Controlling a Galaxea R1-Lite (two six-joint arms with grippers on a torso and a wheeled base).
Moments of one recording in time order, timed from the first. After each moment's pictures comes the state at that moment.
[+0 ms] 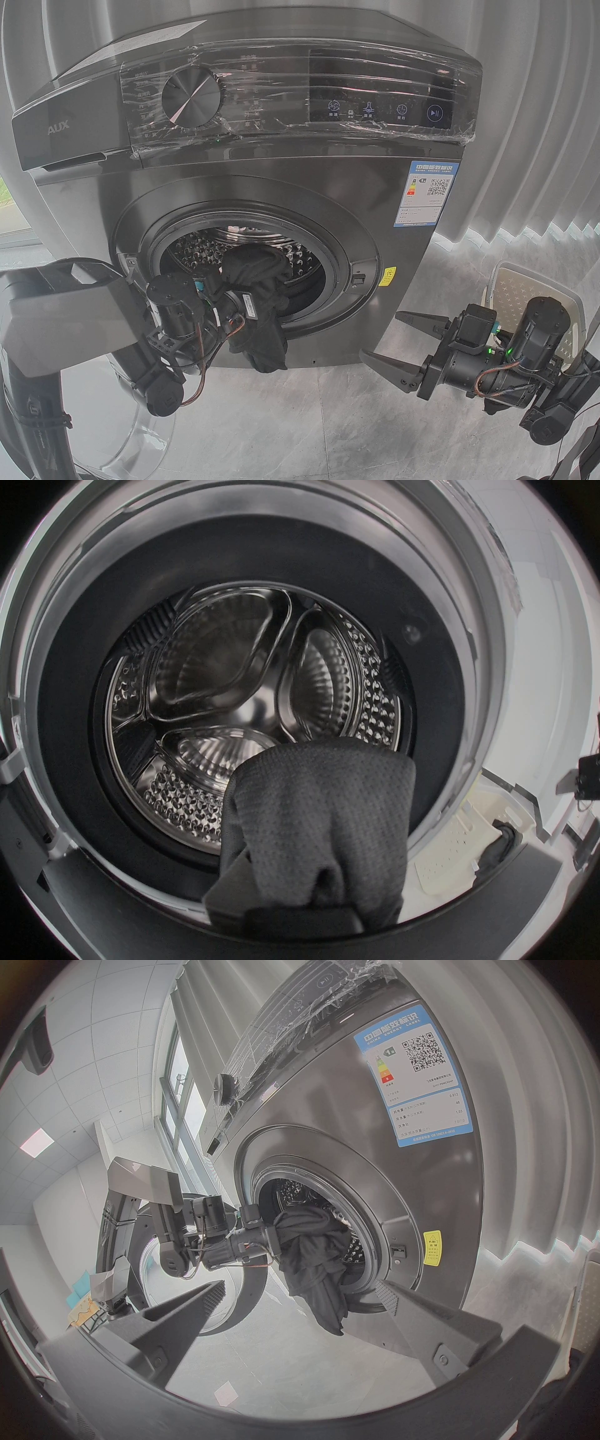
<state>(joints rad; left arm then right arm) -0.50 2.20 -0.68 -1.55 0.19 -0.10 0.63 1.83 -0.23 -1.55 0.26 0.15</state>
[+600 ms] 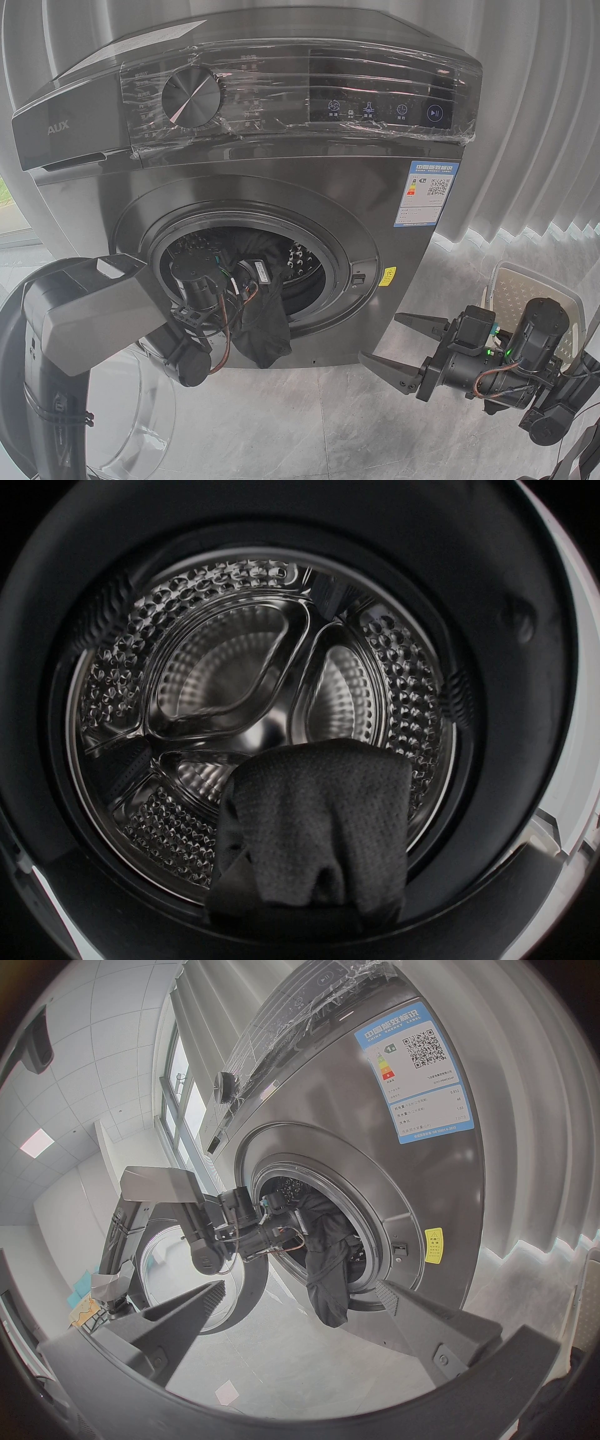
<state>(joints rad) -0.48 2.33 -1.00 -1.50 0.27 -0.11 0.64 1.83 -0.23 -1.55 0.26 0.15</state>
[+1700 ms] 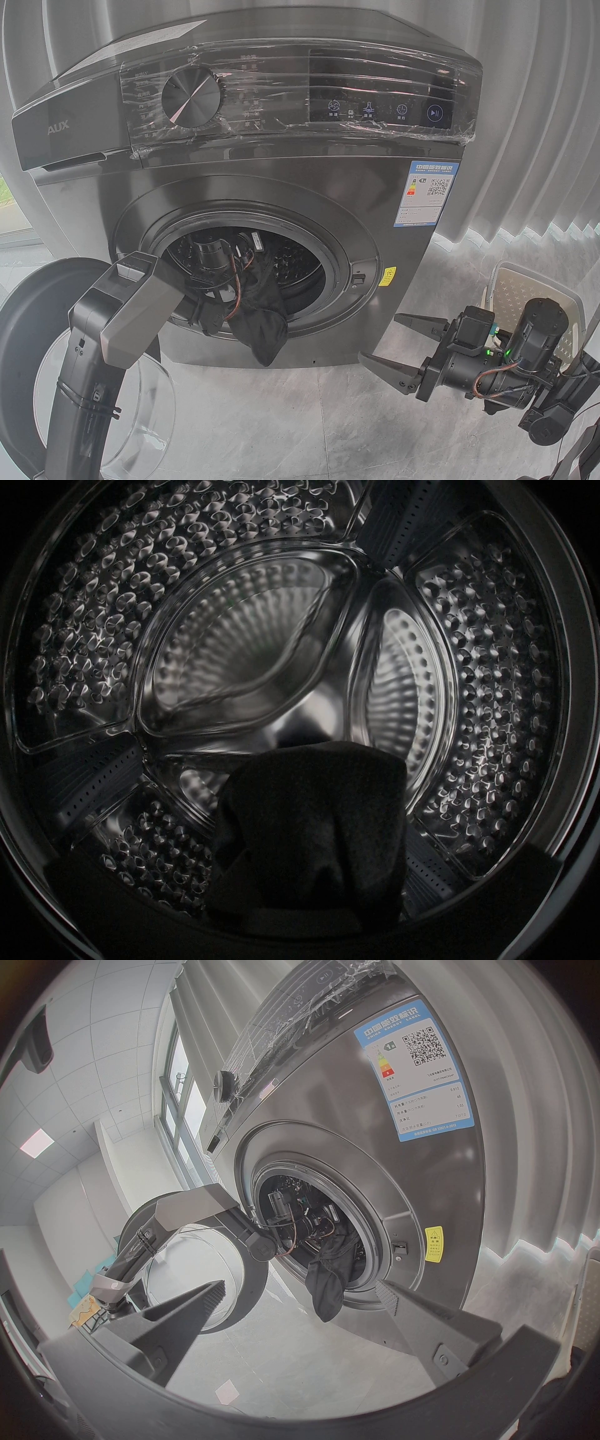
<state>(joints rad) -0.36 2.61 -1.63 -1.16 0.27 -0.11 0.63 1.84 -0.23 -1.55 0.26 0.15</state>
